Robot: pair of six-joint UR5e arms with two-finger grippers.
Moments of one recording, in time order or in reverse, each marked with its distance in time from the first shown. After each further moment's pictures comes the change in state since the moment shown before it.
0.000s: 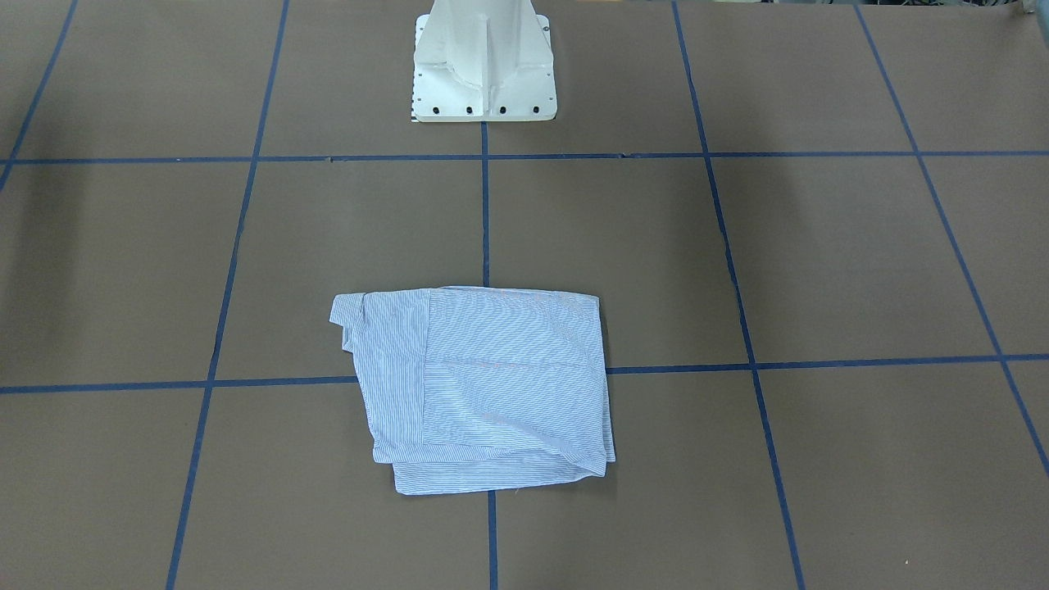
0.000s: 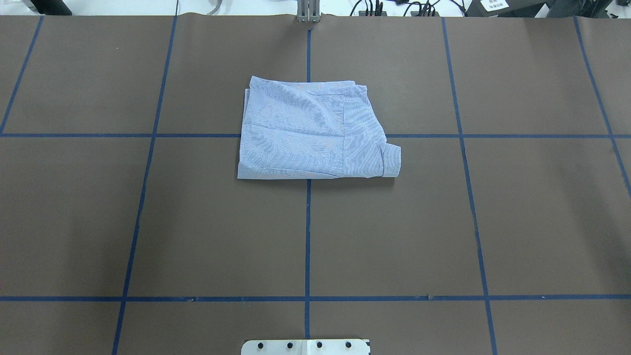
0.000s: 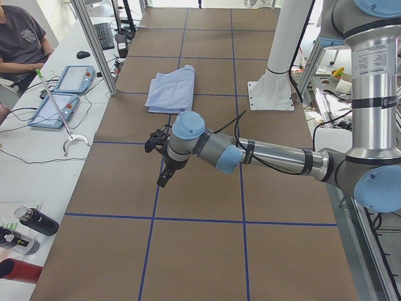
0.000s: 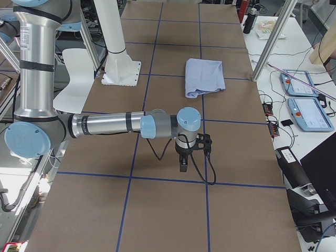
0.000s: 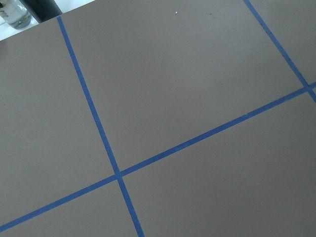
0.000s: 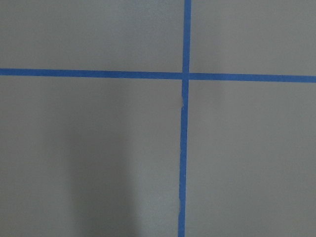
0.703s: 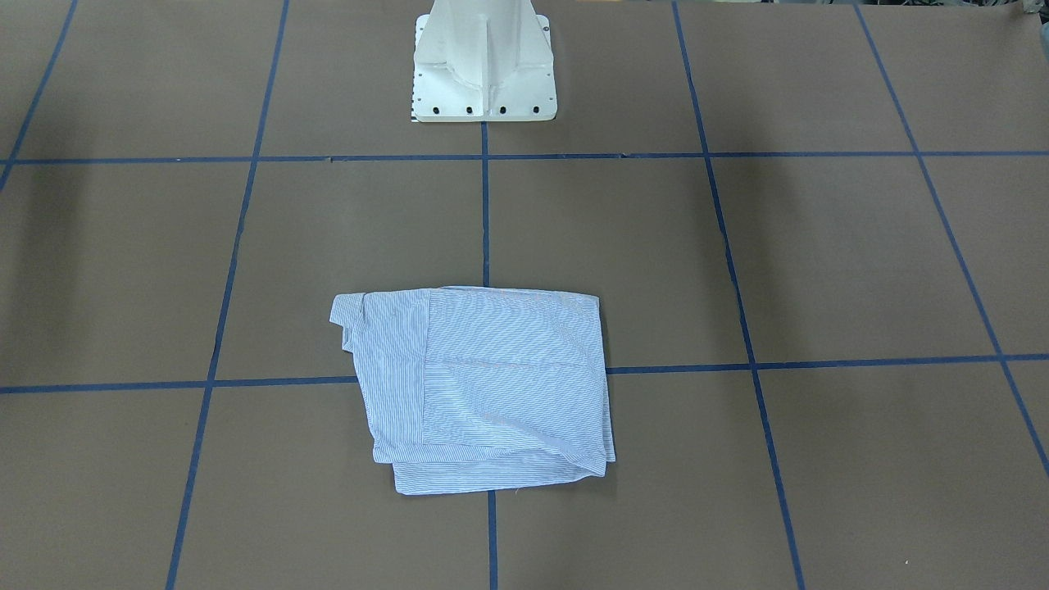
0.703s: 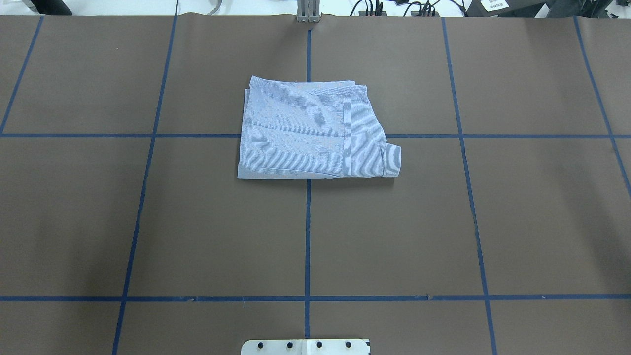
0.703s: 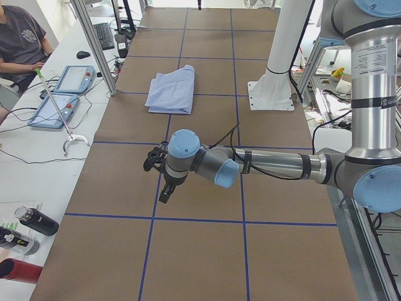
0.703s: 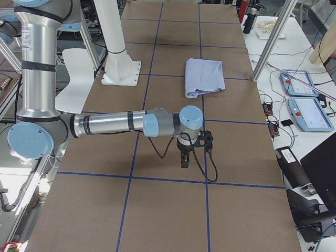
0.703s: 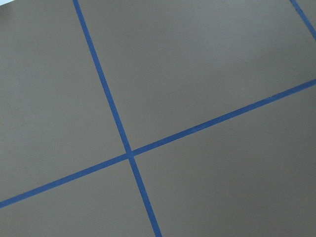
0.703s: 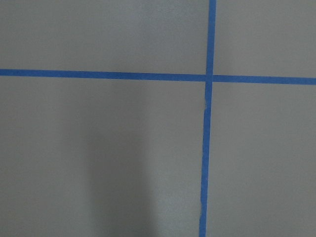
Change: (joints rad) left arm -0.003 -0.002 0.102 -0.014 -0.028 -0.003; right arm -0.011 0.014 -0.003 -0.003 0.050 0.002
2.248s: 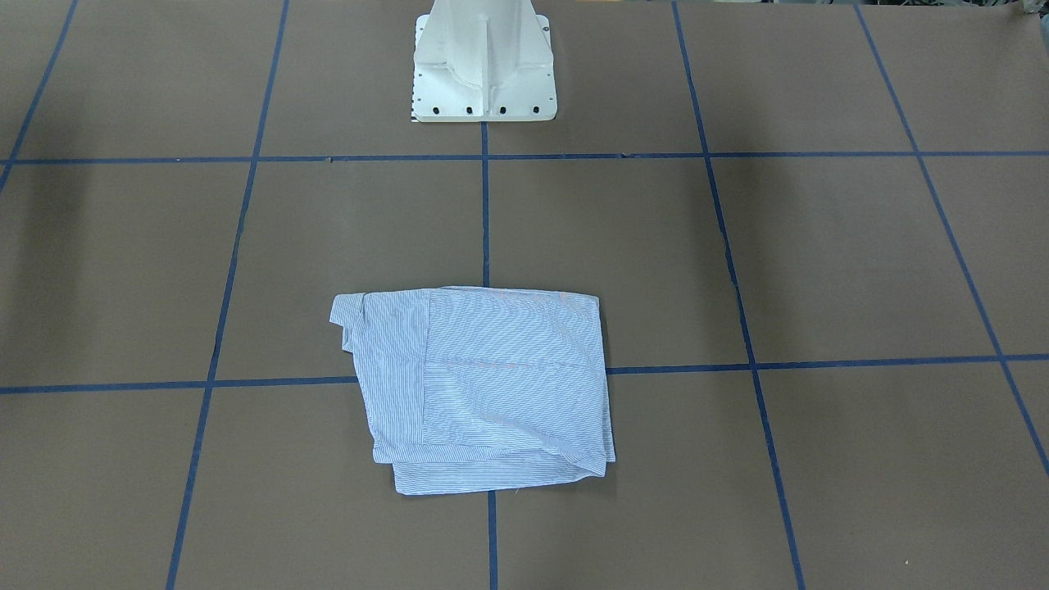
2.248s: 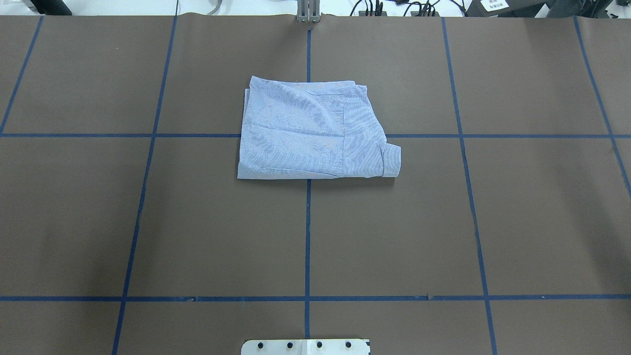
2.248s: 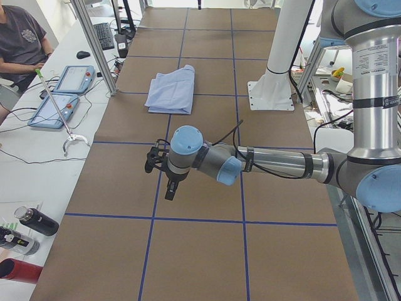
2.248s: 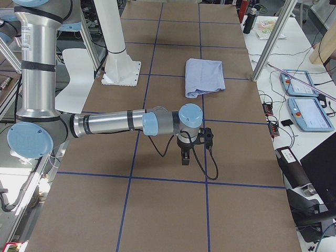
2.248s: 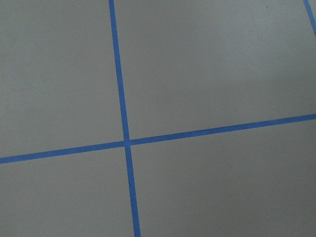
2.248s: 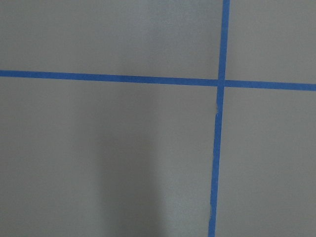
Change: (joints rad) left arm -0.005 0.010 -0.041 -0.003 -0.004 -0.231; right arm 0.004 0.001 0.016 0.004 0.022 -0.010
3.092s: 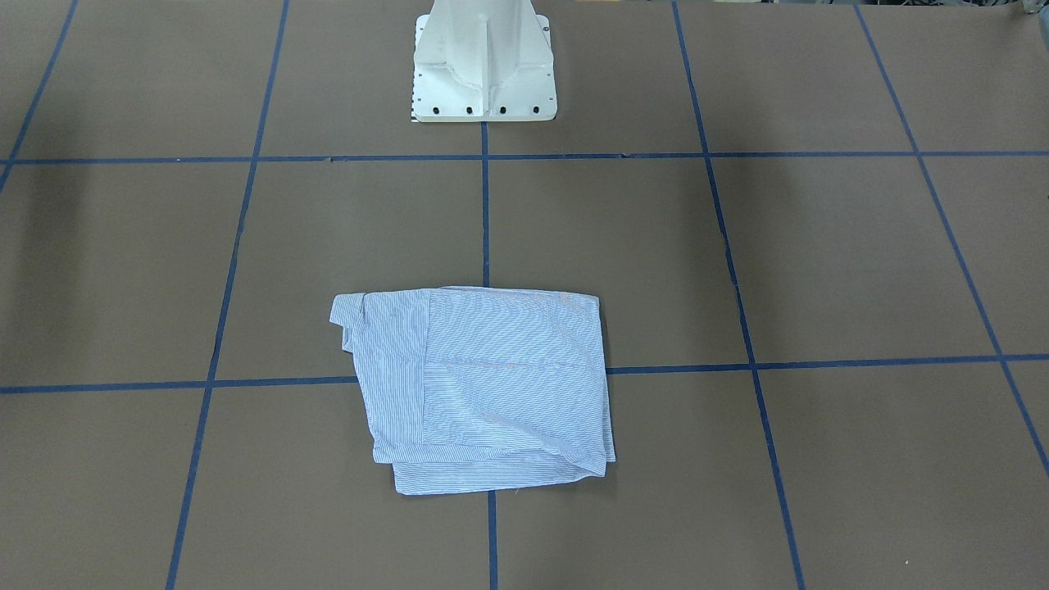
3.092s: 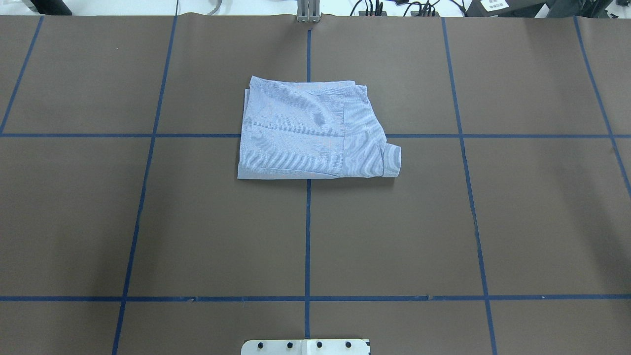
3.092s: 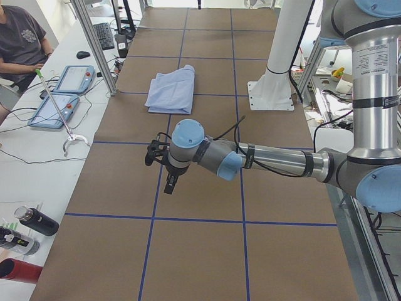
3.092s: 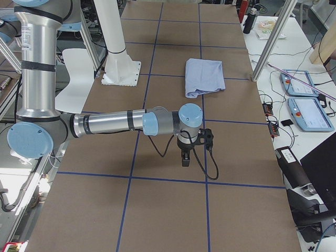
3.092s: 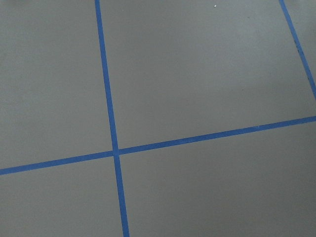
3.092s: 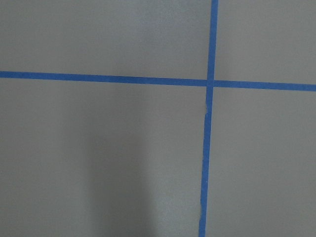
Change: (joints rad) left arm 0.001 0.005 -0.034 -0.001 -0.007 -0.001; right arm -0.001 -0.001 0.000 -0.001 -0.031 0.007
